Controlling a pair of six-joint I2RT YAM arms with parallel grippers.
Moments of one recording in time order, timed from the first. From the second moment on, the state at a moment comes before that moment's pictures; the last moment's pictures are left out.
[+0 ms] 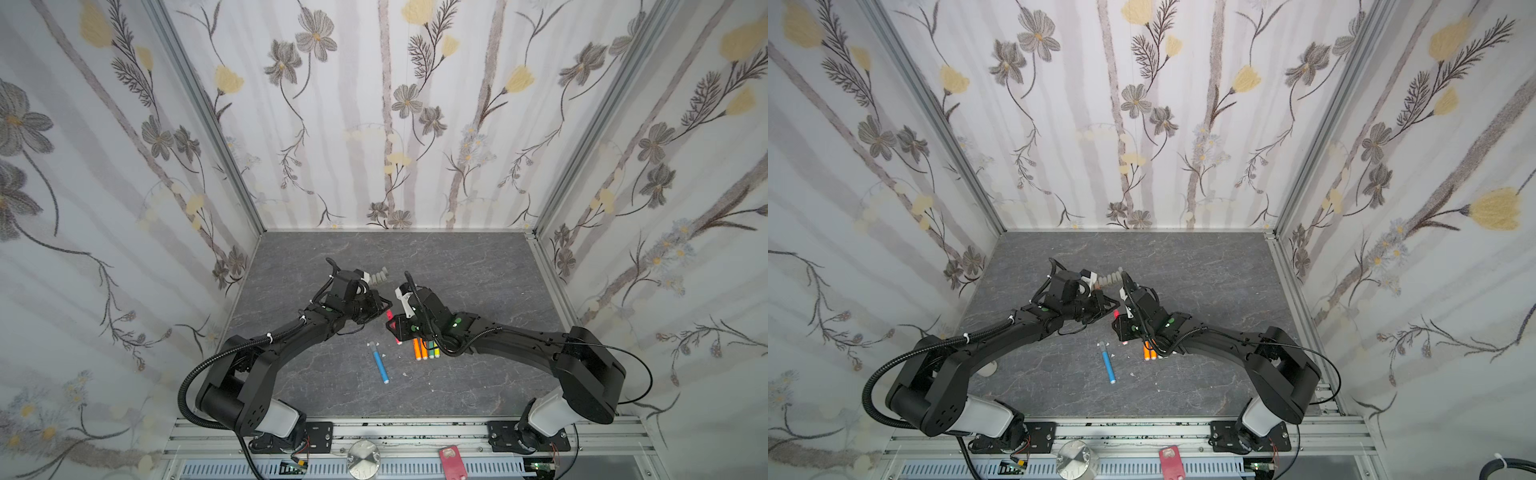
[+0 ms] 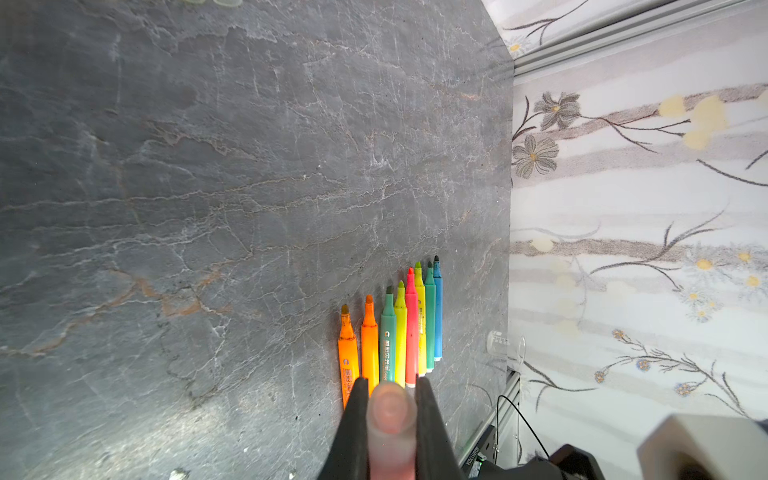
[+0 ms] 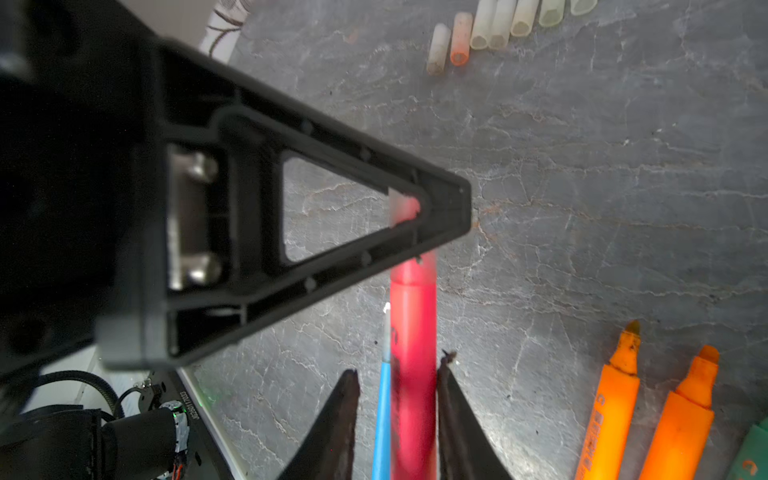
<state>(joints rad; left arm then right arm) -0.48 1.47 0.79 0.03 0.48 -0.94 0.92 1.57 0.95 -0.06 -0.11 0.64</state>
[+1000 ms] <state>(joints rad) -0.42 1.57 0.92 -0.07 0.65 -0.94 0.90 1.51 0.83 0.10 -0.04 0.66</state>
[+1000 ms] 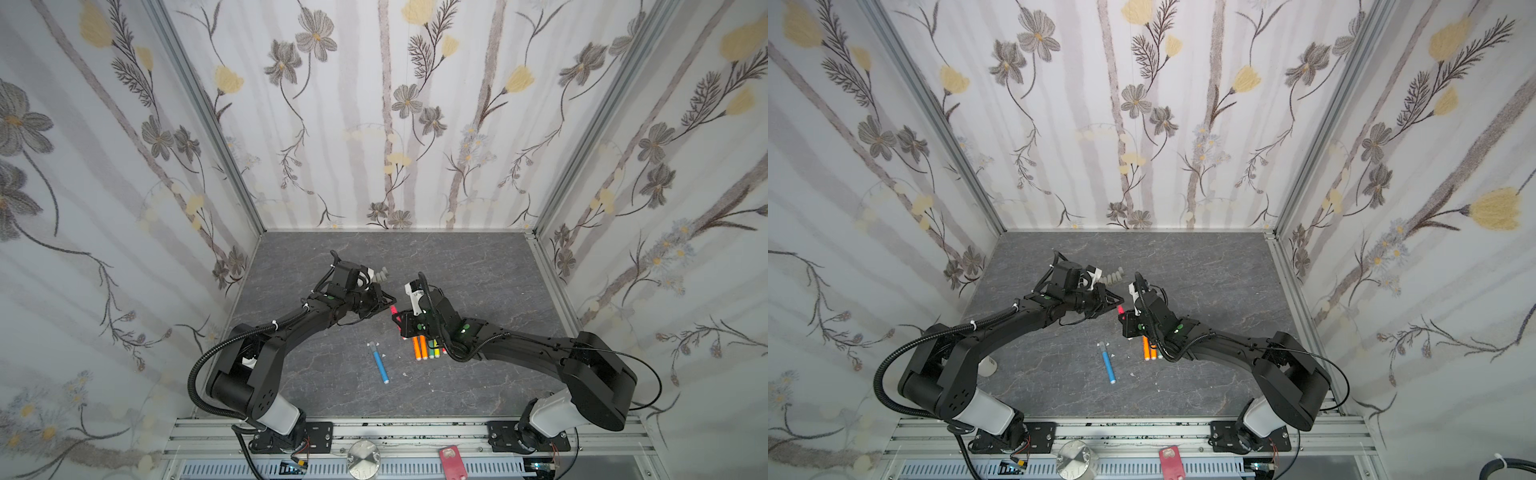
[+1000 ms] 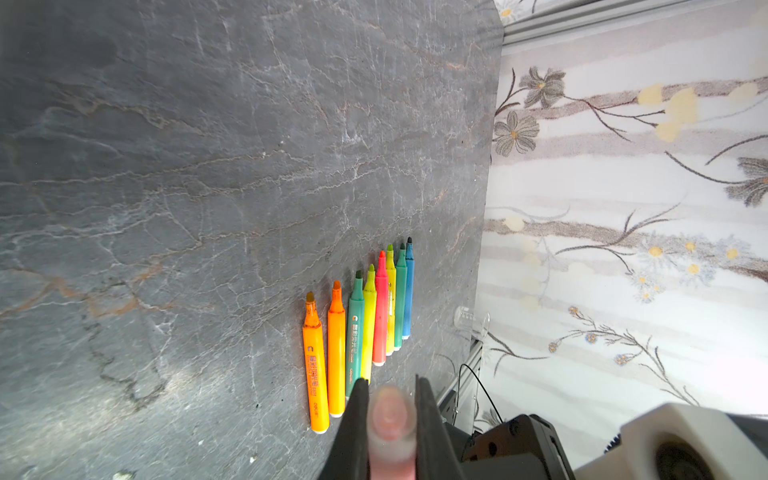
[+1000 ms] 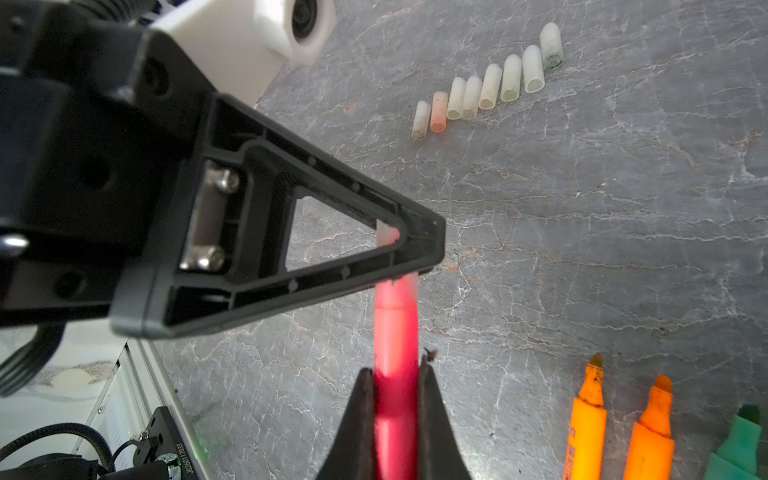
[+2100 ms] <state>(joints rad) -0.25 1.54 0.93 -0.15 0.55 -0.77 0.93 1.45 0.80 0.03 -0.12 0.61</state>
